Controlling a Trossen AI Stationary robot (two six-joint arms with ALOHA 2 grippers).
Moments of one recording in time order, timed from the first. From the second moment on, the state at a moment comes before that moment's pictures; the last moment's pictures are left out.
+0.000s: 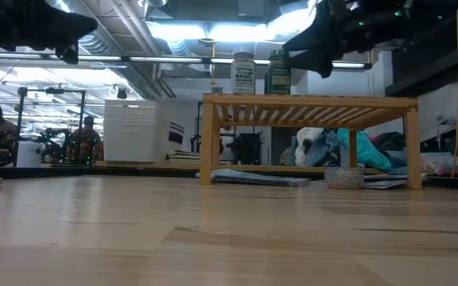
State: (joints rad) left arm -0.04 0.01 0.17 -0.08 -0.11 0.04; right arm -0.36 1.12 0.71 0.16 -0.22 0.10
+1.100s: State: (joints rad) left arm -0.05 0.01 0.17 -0.20 -0.12 -0.03; right arm -0.36 1.08 0.90 -0.21 0.05 -0.01
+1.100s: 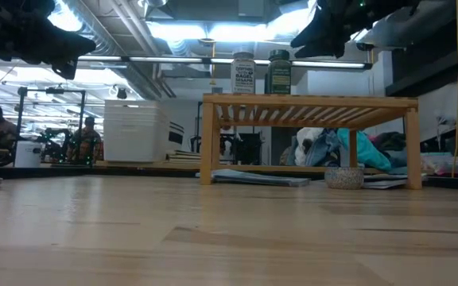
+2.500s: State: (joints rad) left arm -0.04 0.01 0.17 -0.23 -0.12 -0.03; right arm -0.36 1.24 0.90 -0.09 0.09 -0.09
